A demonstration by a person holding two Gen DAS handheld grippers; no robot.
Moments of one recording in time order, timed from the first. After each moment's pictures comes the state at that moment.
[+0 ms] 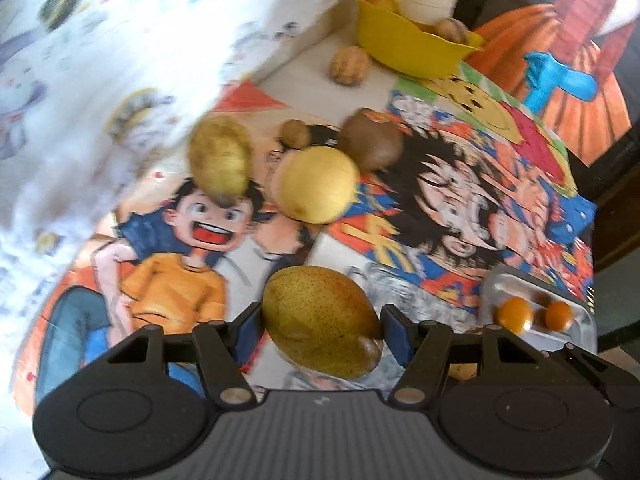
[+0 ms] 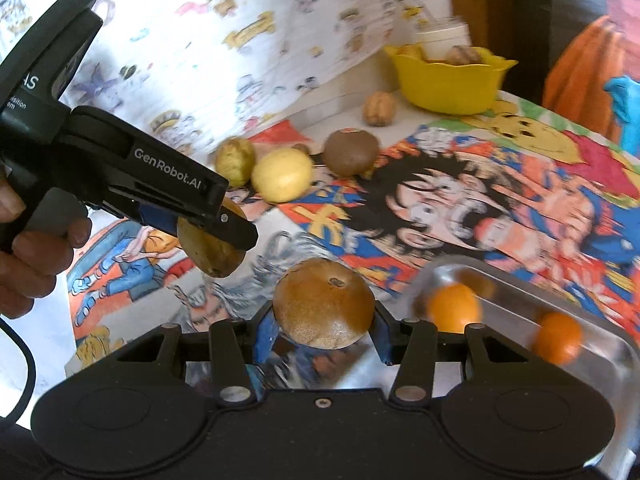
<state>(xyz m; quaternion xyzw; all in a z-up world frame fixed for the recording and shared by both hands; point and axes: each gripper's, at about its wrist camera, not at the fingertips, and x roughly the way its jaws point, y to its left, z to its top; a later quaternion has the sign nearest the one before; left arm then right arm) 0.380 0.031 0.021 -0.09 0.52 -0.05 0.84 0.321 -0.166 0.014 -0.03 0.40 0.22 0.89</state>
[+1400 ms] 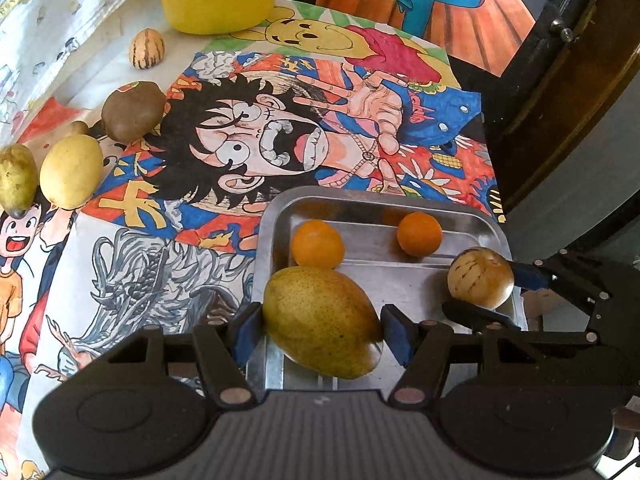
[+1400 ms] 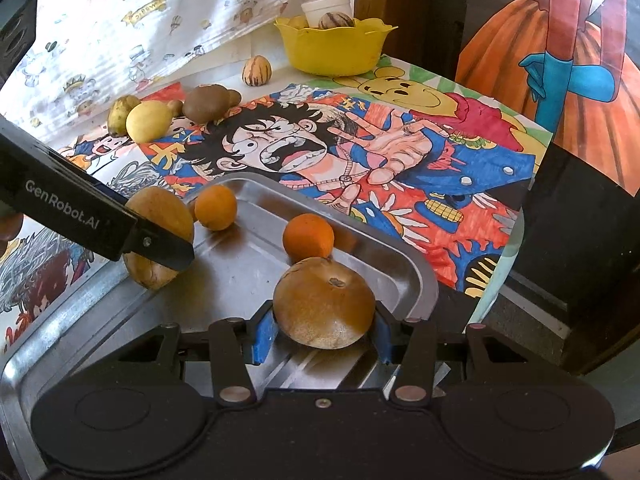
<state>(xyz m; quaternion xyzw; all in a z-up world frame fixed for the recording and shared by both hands) 0.350 -0.127 0.004 -0.01 0.53 -0.16 0.83 0.310 -0.309 0.000 -0.09 0.43 0.15 0.89</state>
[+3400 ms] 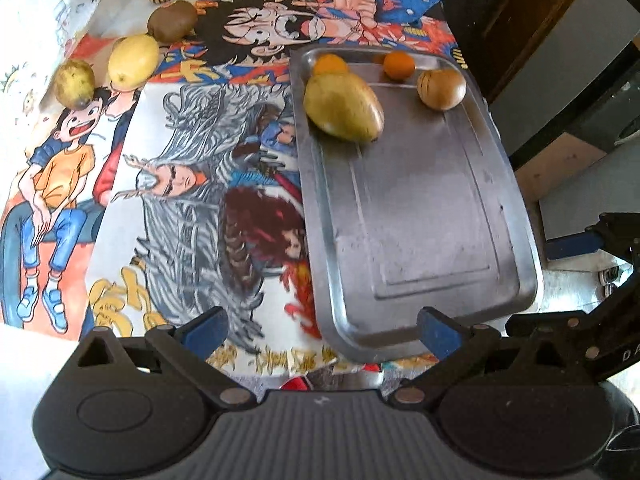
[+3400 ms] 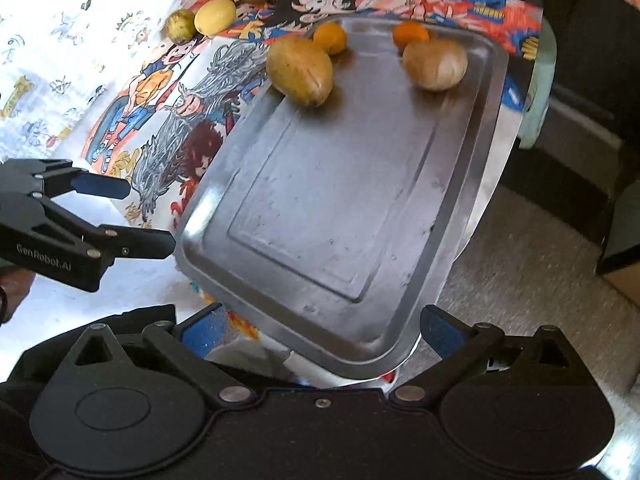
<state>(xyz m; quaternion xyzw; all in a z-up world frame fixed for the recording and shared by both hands) 0.231 -0.057 0.031 0.07 0.60 -0.20 0.77 0.194 -0.266 0.041 0.05 0.64 0.15 0.76</state>
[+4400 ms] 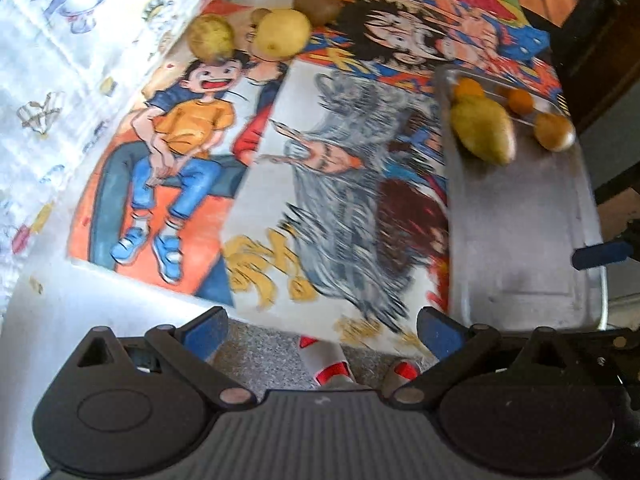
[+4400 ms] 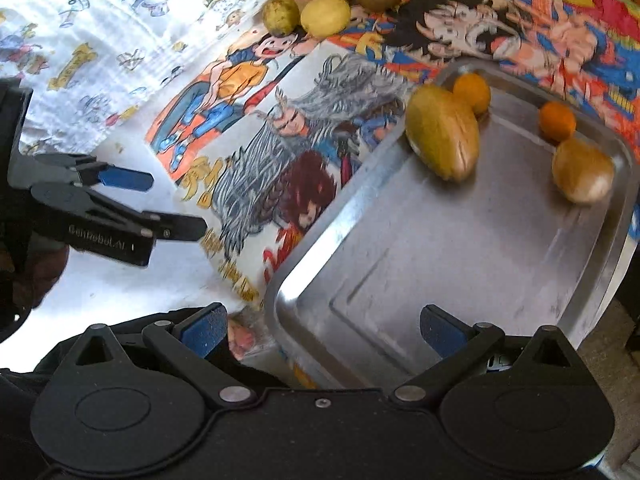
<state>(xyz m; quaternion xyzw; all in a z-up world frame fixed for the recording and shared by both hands) 0.245 0.025 0.037 0.03 0.61 -0.08 0.79 0.251 -0.188 0.053 0.00 0.63 0.25 0.74</state>
